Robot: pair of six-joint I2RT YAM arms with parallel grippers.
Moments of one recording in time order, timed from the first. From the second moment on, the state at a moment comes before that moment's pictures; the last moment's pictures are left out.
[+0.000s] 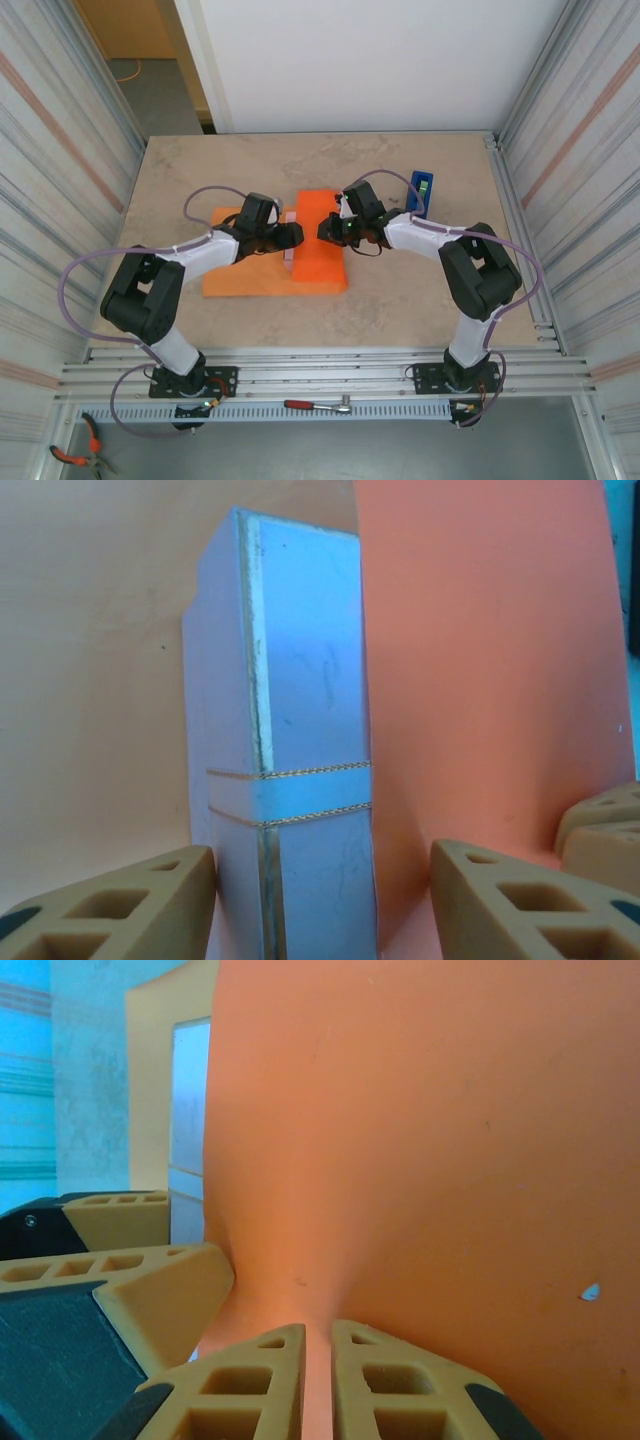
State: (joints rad) left arm -0.47 1.63 0.91 -0.13 0.22 -0.59; right arm 0.60 1.81 1.12 -0.13 -0.41 0.77
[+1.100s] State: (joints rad) left arm -0.50 1.66 0.95 -0.21 0.21 -0.64; right arm 0.59 1.80 1.09 -0.08 -0.42 0.77
